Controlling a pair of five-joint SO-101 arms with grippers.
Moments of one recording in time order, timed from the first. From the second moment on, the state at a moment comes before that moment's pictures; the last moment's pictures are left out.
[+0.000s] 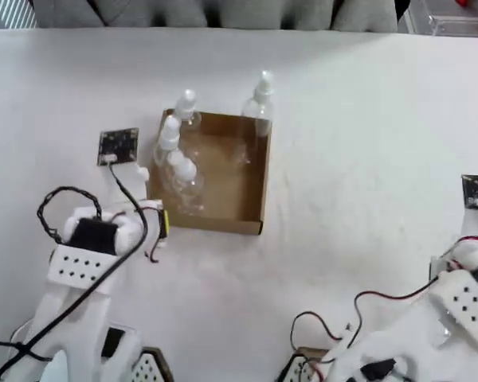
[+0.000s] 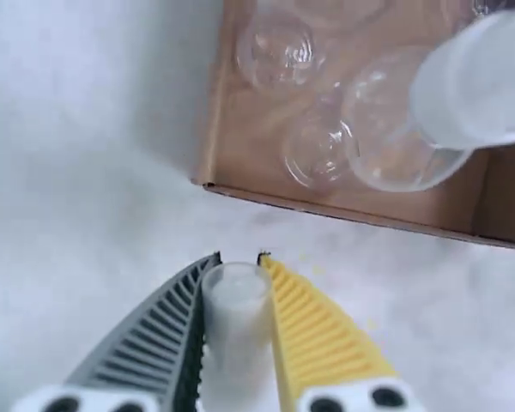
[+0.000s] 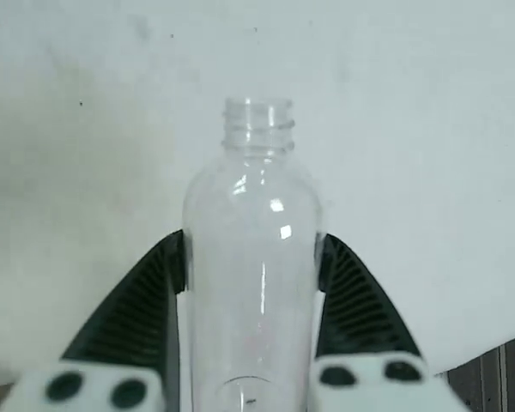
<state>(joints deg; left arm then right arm) 5.4 -45.8 54.5 65.7 19.6 48.4 -46.9 42.3 74.6 44.5</state>
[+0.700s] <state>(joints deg) 1.2 -69.7 46.4 74.3 13.5 15.2 -68.4 46.7 59.7 4.9</state>
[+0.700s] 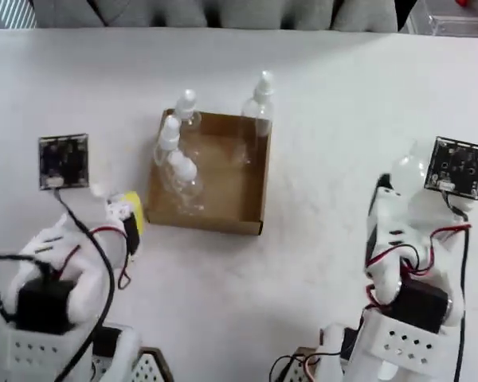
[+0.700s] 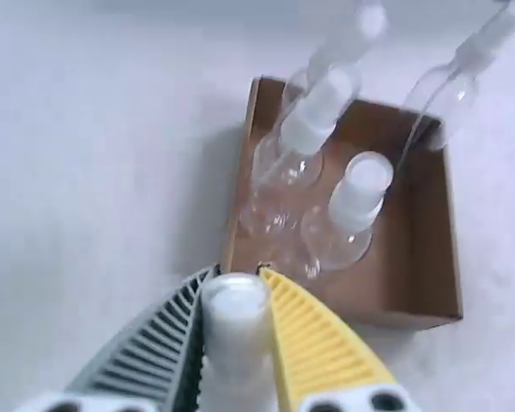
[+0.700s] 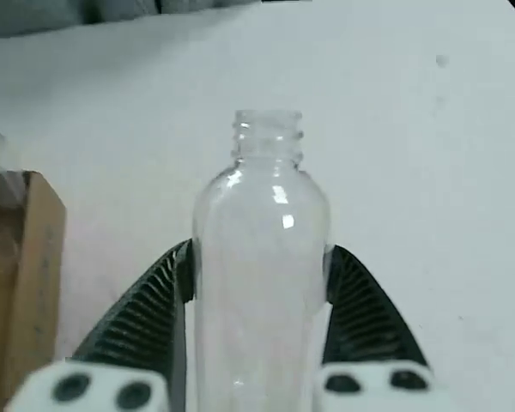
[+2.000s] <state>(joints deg) 1.1 -67.6 28.5 26.5 31.2 -35.5 -102.5 80.9 38.2 1.9</state>
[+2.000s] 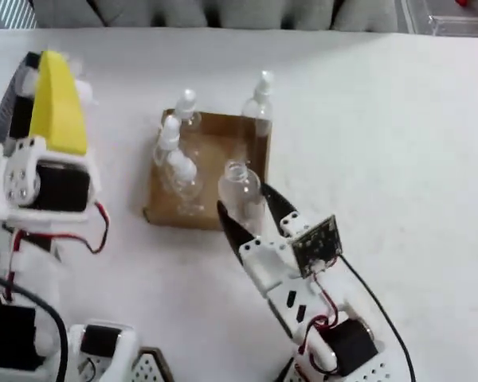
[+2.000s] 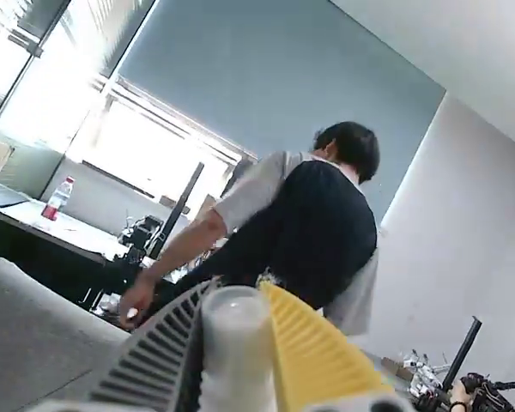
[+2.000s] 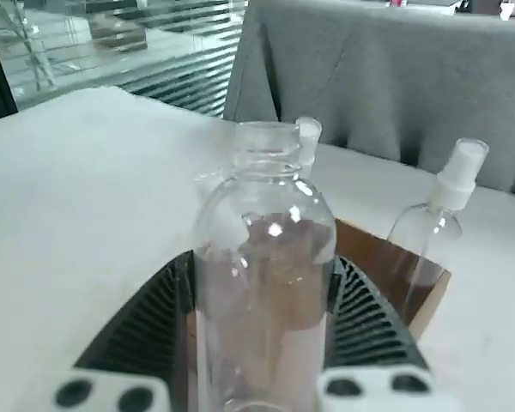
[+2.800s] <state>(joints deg) 15.2 -47.7 3.7 43.5 31.3 -36.7 -102.8 82.9 38.2 2.4</state>
